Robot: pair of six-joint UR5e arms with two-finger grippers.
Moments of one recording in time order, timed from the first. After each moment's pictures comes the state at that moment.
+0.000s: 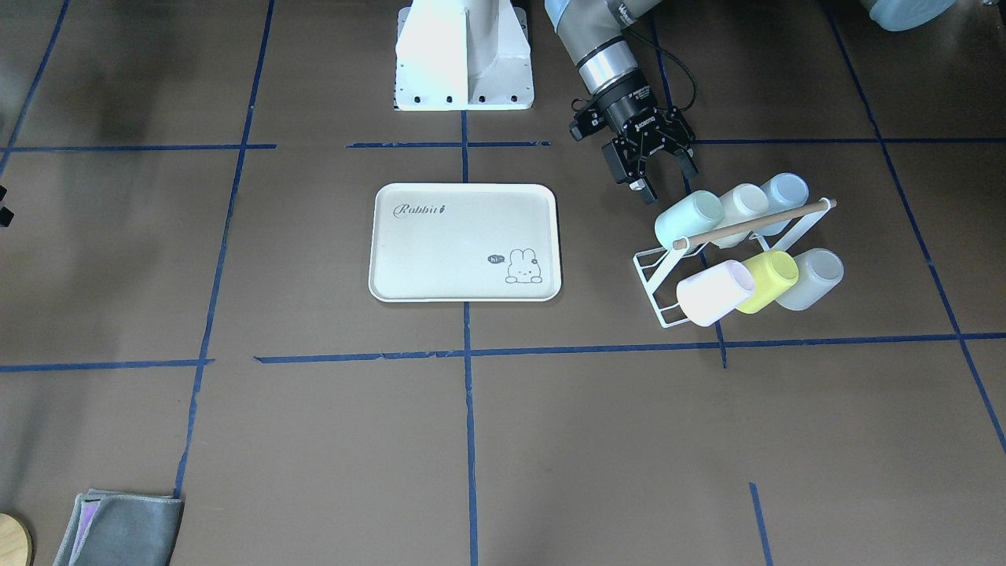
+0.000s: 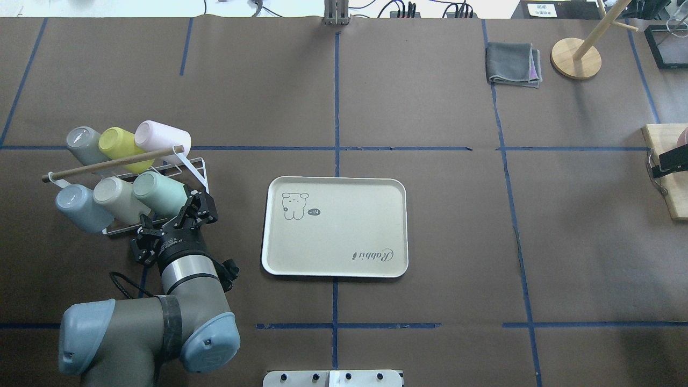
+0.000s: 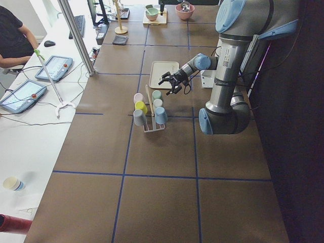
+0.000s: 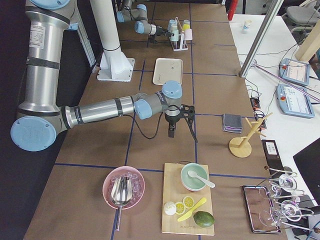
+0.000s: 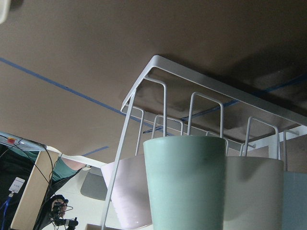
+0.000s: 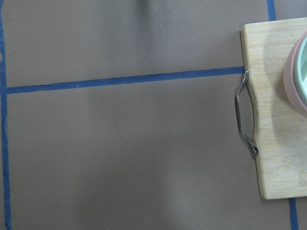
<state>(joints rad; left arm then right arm) -0.16 -1.95 -2.01 -0.84 -0.67 0.67 1.23 -1.72 1.91 -1.35 2.27 0.62</state>
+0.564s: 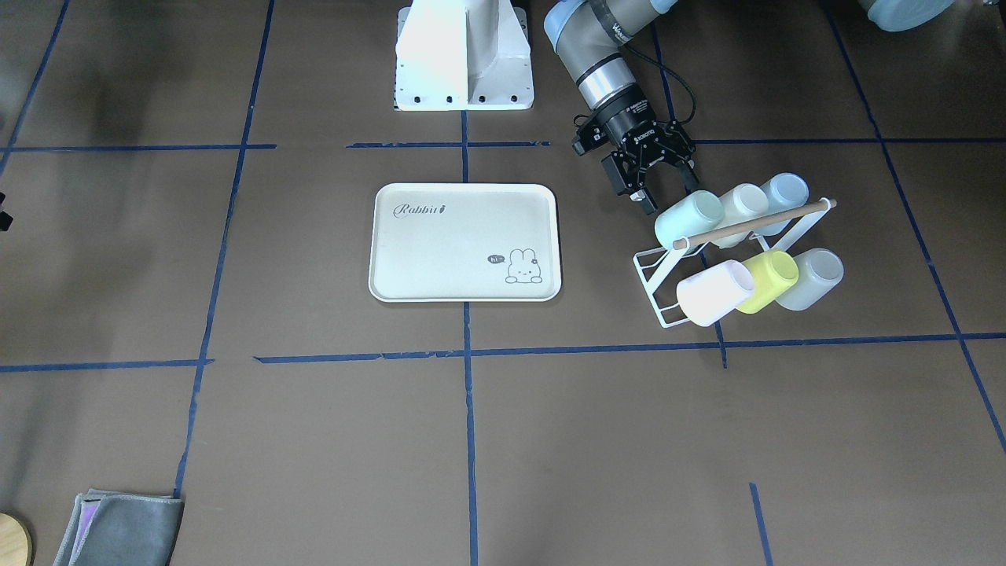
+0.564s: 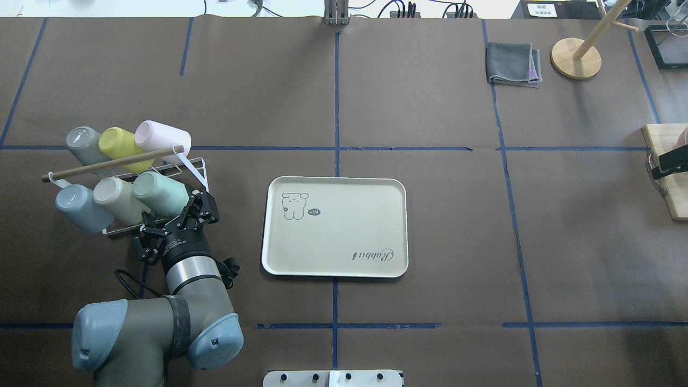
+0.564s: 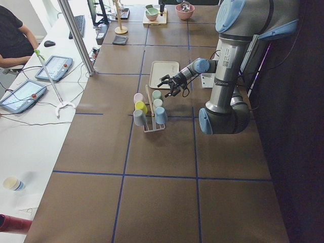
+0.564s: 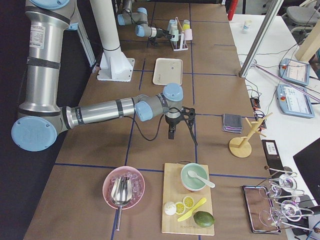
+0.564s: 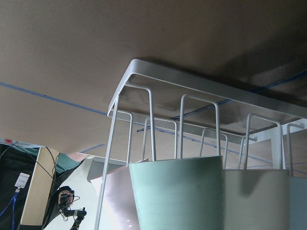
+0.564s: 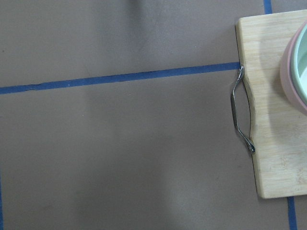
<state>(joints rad) -0.16 -1.95 -1.97 -0.84 -0.63 0.61 1.23 -1.71 1.89 -1.35 2.28 0.63</state>
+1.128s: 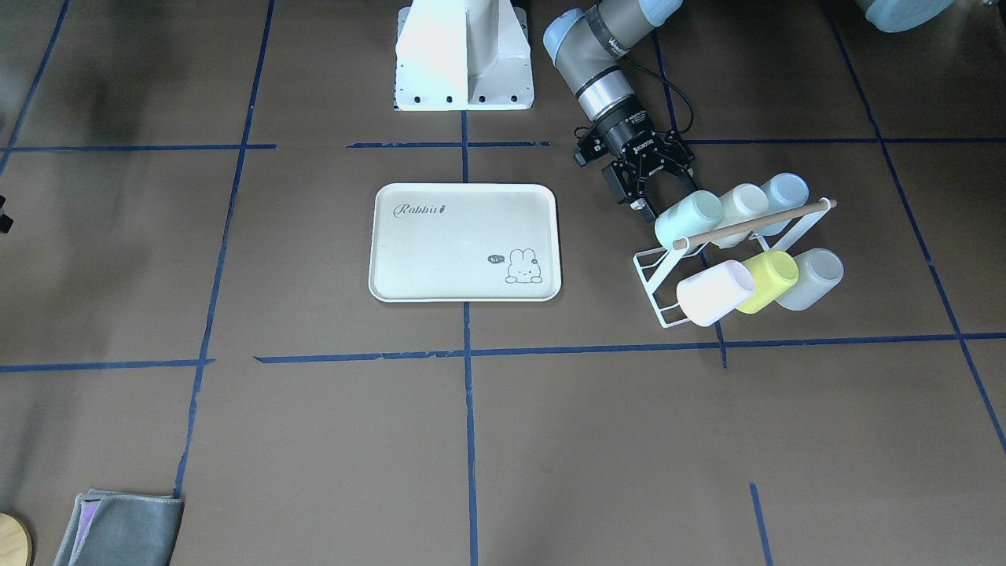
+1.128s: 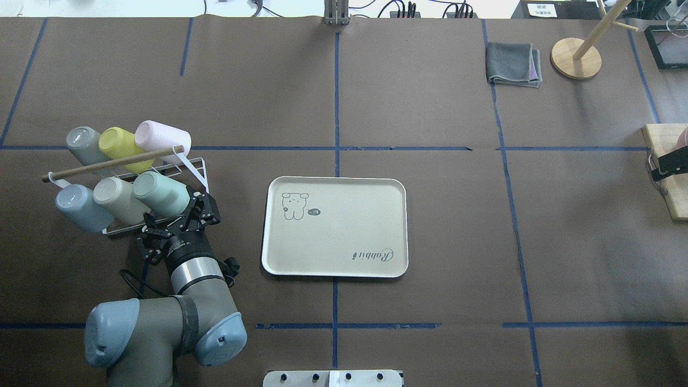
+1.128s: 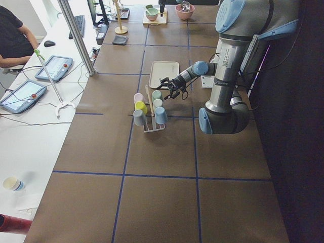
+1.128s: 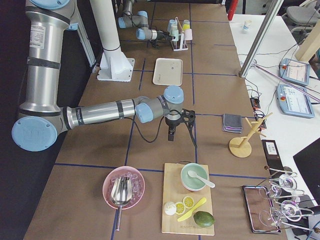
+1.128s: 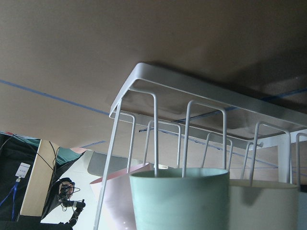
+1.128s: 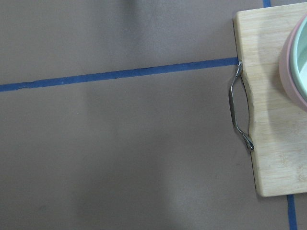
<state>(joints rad) -0.17 -1.96 -1.91 -0.84 -0.62 0.60 1.23 -1.71 1.88 -1.35 2.28 0.63</state>
